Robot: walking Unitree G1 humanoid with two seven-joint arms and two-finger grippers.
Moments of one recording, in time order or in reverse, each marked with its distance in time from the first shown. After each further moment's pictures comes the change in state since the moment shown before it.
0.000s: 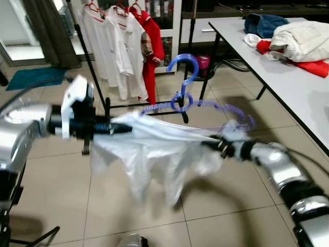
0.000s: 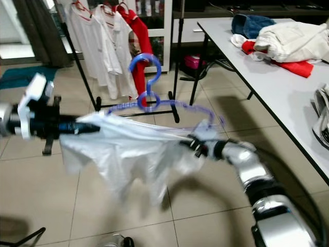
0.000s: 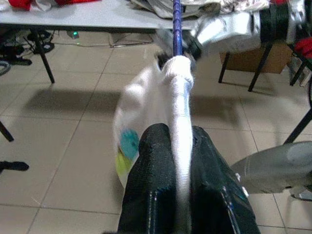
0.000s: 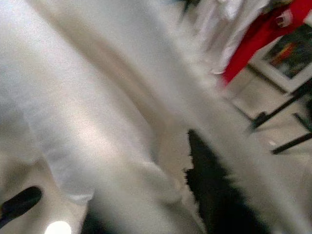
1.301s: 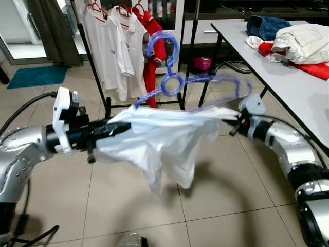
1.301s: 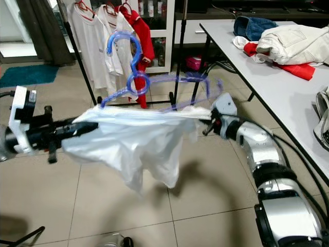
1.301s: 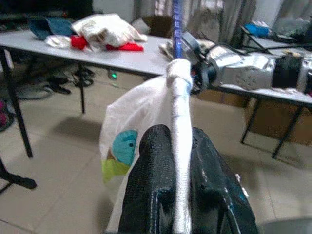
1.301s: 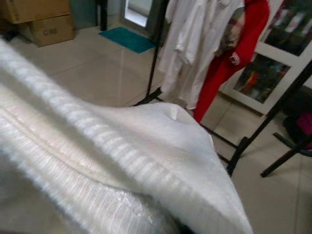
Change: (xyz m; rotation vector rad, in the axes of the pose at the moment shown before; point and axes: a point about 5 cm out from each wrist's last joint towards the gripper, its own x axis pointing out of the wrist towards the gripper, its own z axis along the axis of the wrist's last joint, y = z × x) left arm -0.003 -0.022 -0.017 -0.123 -0.236 0.170; right arm -0.015 -0.035 0.024 0.131 -0.178 -0.089
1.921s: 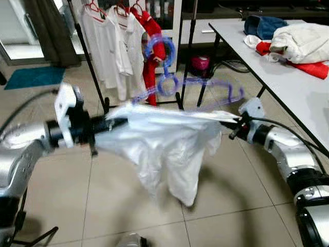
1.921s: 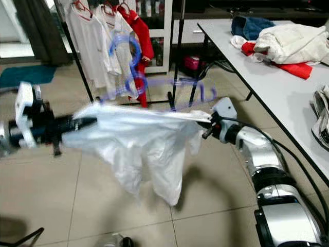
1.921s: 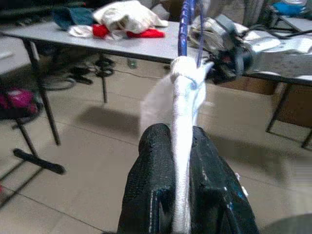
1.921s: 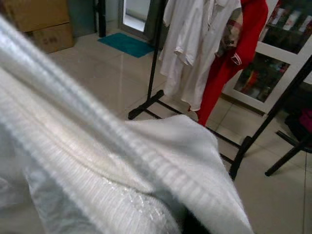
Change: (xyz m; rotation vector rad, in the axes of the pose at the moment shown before) left arm 0.002 0.012 -0.005 0.047 0.044 0.094; right arm -0.002 0.002 -0.002 0.034 -0.024 -0.004
